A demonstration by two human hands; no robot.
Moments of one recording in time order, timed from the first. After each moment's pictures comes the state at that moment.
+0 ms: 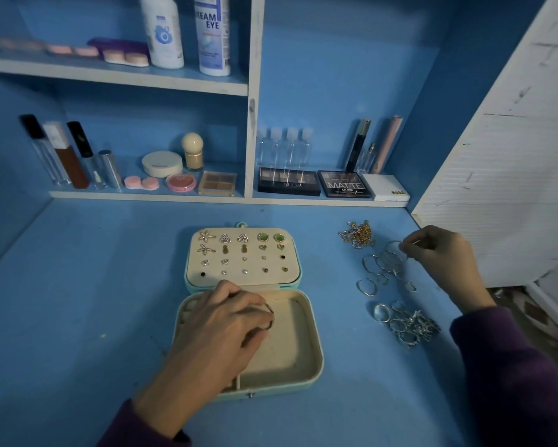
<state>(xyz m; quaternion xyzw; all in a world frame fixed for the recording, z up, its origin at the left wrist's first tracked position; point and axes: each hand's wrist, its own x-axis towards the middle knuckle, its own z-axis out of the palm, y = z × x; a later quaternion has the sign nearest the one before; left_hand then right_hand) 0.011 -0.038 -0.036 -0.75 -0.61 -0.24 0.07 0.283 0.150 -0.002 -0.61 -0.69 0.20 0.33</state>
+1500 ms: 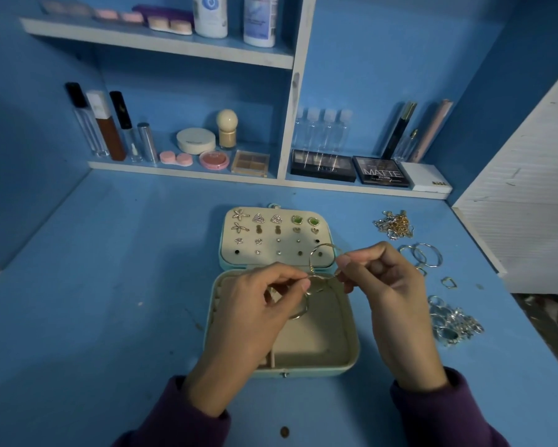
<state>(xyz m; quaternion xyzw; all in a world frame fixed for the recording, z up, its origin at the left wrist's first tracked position) 0.028 -0.047 -0.017 -0.51 -0.65 -0.52 -0.21 0.166 0.023 0.000 -0.39 -0.56 0.54 0.49</state>
